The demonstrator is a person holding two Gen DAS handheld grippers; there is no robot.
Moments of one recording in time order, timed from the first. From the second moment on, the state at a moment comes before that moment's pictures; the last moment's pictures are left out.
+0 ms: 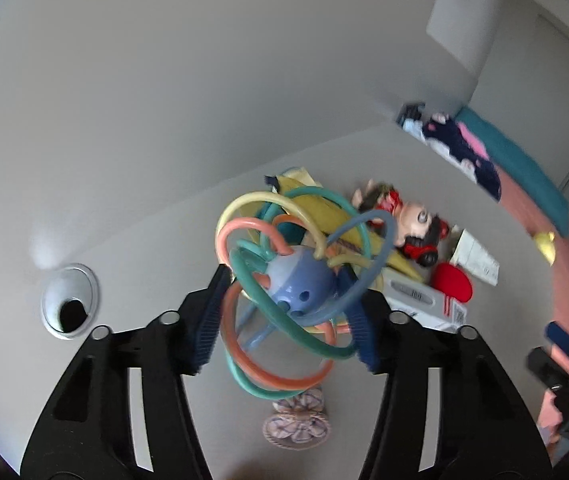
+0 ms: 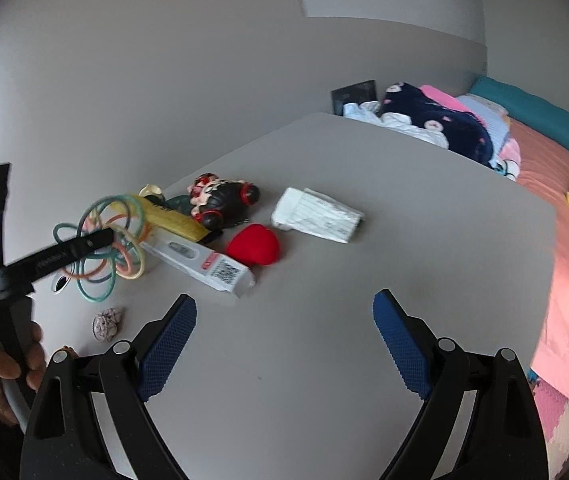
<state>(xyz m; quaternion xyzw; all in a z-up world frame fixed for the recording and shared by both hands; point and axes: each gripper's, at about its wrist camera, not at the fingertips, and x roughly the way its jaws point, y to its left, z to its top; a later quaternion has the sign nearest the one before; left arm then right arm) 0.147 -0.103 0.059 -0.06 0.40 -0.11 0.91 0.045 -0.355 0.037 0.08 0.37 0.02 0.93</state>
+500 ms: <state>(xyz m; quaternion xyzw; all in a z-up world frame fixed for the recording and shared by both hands) 0.122 -0.070 0.104 -0.04 0.35 -0.11 0.93 0.094 -0.277 0.040 -0.01 0.36 0.12 0.92</state>
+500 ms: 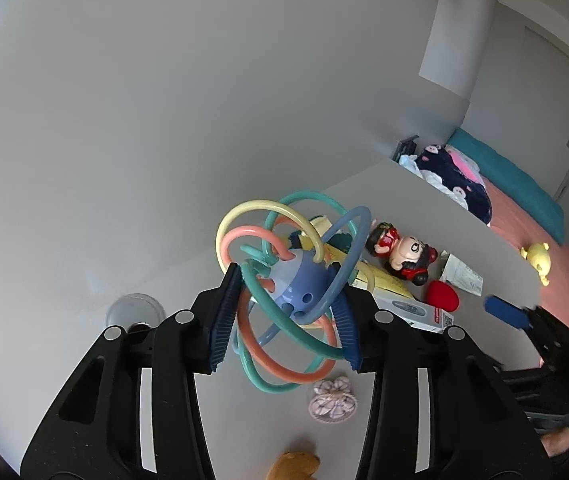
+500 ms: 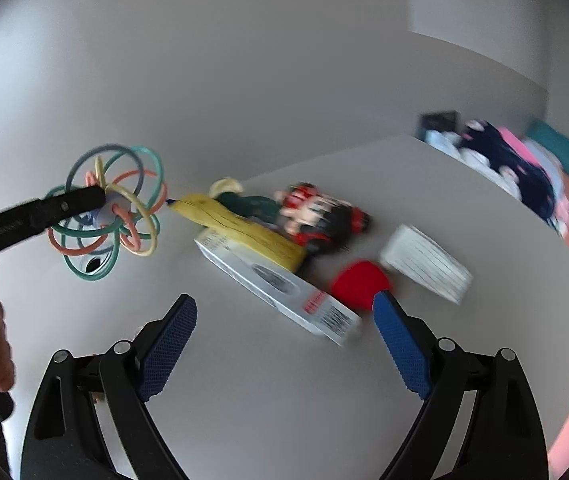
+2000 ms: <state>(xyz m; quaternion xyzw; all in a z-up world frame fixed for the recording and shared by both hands) 0.017 -0.131 0.168 0.00 0.29 -0.19 0.94 -0.032 -0.333 0.117 0.03 0.32 0.11 0.94</state>
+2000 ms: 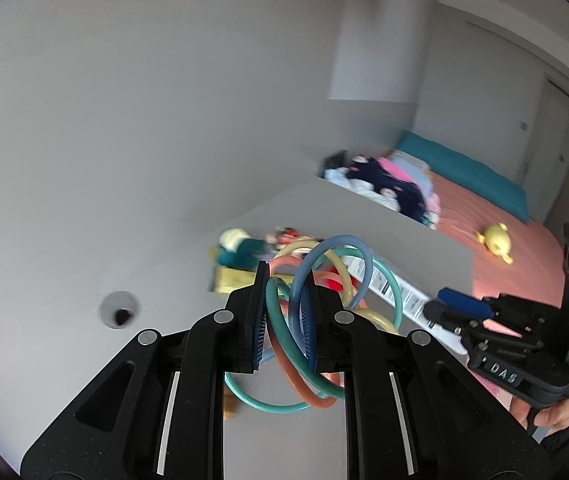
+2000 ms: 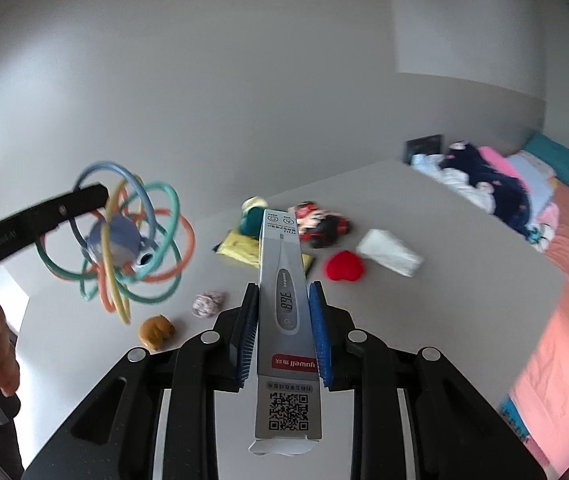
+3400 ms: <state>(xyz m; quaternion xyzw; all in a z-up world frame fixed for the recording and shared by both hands) -0.198 -0.491 -0.014 0.25 0.39 -0.45 0.76 -0.302 -0.628 -0.014 0.22 0.38 -0.29 0.85</state>
